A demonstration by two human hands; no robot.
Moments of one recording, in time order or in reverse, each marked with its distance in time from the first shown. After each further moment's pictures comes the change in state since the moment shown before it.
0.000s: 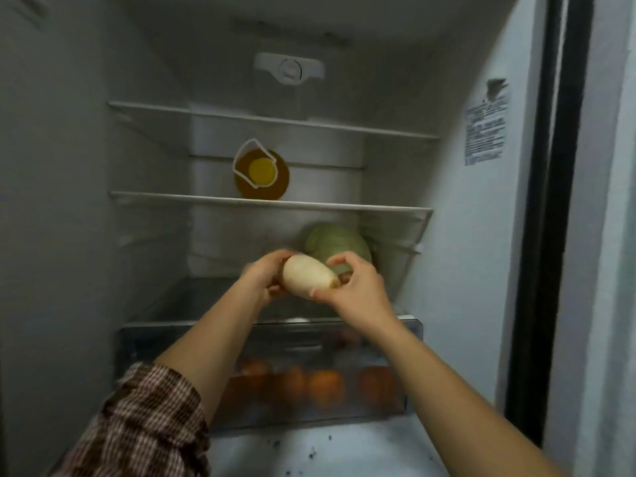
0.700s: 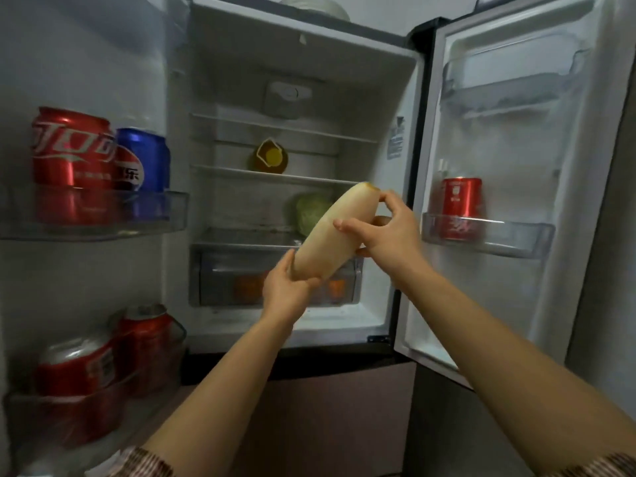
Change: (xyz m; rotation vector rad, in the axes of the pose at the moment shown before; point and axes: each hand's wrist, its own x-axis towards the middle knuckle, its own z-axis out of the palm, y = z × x) left_hand -0.372 -0.076 -0.045 0.259 -0.058 0.397; right_hand -0.254 -0.187 -0.122 0.194 0.124 -0.002
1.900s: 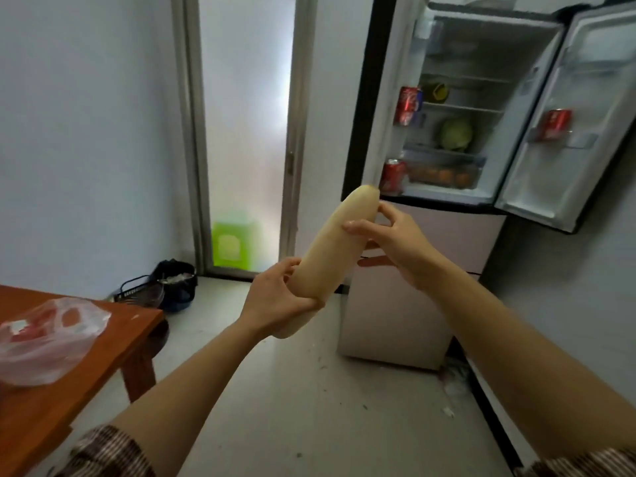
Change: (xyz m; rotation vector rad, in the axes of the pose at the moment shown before) left_hand -0.756 0.147 -0.497 0.553 0.084 -0.048; right_hand -0.655 -0.452 0.137 0.212 -0.606 0.357
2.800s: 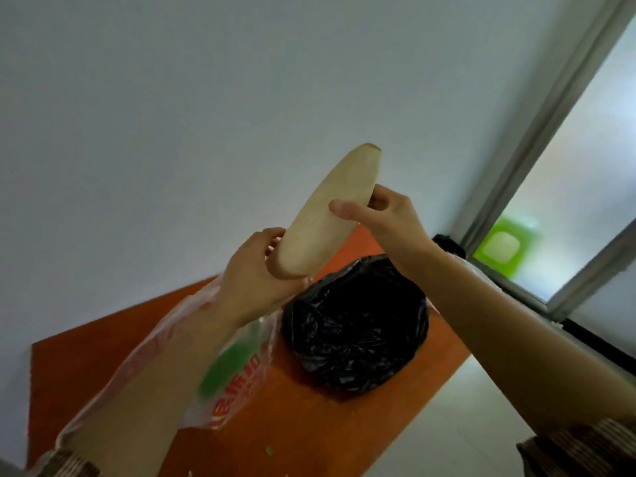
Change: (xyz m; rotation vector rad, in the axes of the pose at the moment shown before) left_hand -0.420 -0.229 -0.624 0.301 0.693 -0.449; right_hand -0.156 -0.188 0.745 0.134 -0.731 -0.197
